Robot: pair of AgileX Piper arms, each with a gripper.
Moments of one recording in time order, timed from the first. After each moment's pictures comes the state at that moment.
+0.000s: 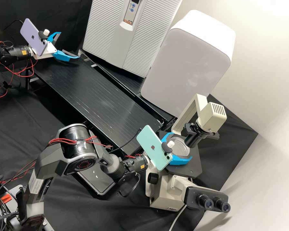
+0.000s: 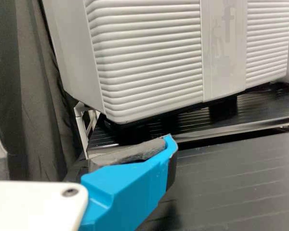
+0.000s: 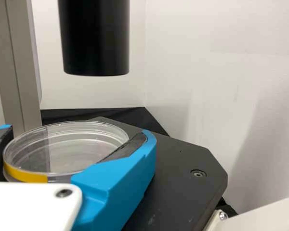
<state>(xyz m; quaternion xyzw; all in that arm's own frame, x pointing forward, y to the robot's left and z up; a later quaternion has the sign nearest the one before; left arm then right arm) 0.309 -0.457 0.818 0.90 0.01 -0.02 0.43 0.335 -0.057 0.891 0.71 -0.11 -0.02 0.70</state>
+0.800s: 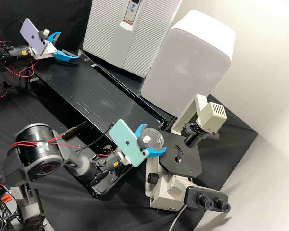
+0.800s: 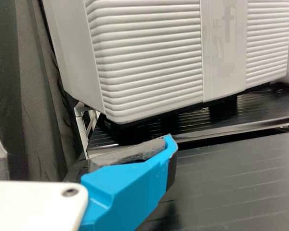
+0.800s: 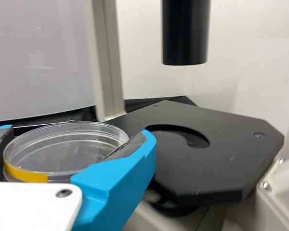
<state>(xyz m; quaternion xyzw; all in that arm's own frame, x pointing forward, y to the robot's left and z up) 0.309 -0.457 0.818 0.90 0.01 -0.02 0.43 0.251 -0.004 0.858 0.73 -0.04 0.02 0.68</state>
